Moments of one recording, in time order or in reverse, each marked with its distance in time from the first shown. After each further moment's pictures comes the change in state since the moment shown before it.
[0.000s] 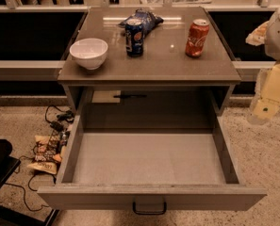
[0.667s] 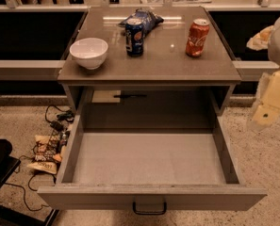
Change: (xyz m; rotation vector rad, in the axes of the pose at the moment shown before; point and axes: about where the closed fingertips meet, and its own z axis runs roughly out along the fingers) arm 0.002 0.009 0.002 -0.003 -0.045 0.018
